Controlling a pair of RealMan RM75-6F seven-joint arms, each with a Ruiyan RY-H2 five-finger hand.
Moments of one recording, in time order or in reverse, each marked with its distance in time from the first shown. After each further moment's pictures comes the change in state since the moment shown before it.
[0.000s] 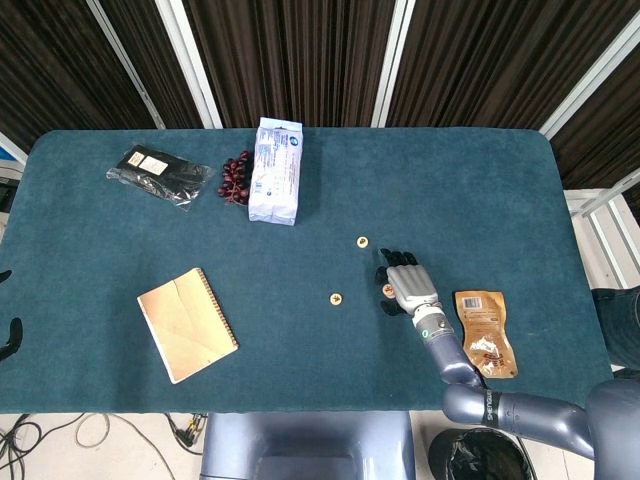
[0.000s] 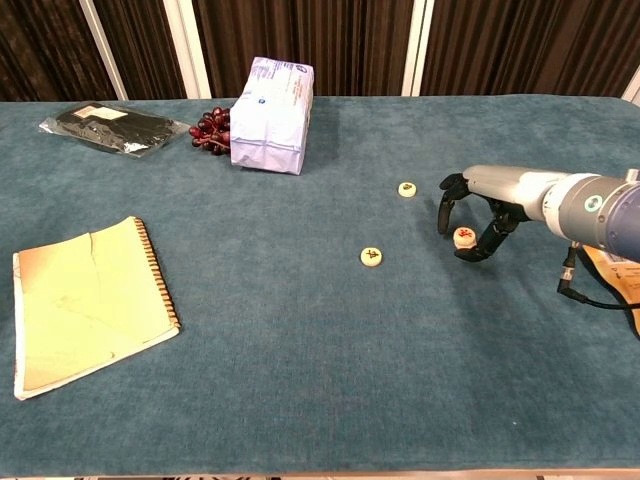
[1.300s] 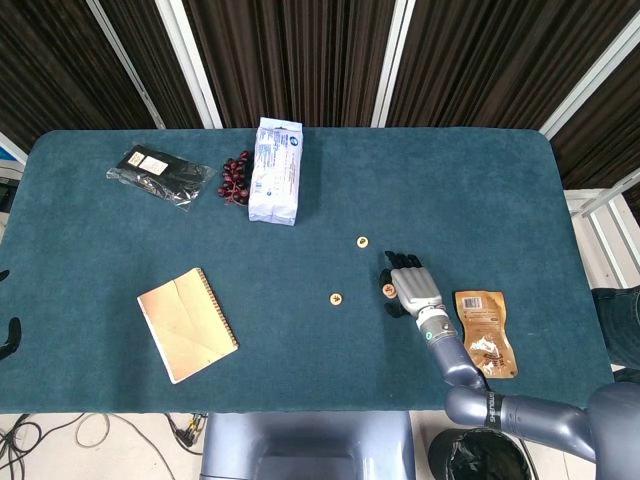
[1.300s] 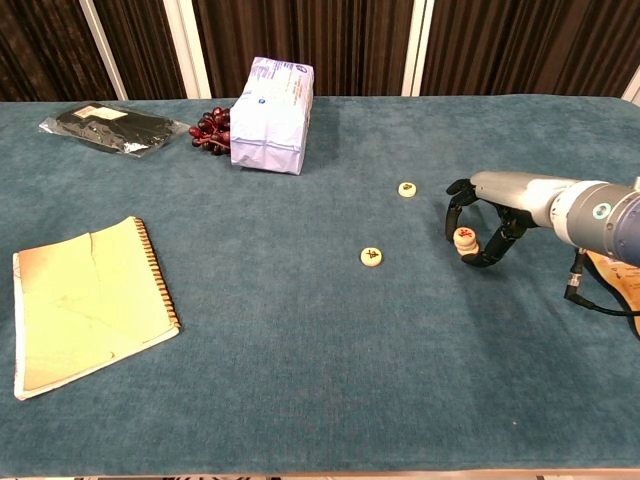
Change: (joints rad) left arm 0.000 0.002 -0.003 -0.001 -0.007 -0.003 -0.007; right arm -0.018 -0.001 -0.007 0.015 -0.016 -0.004 0.012
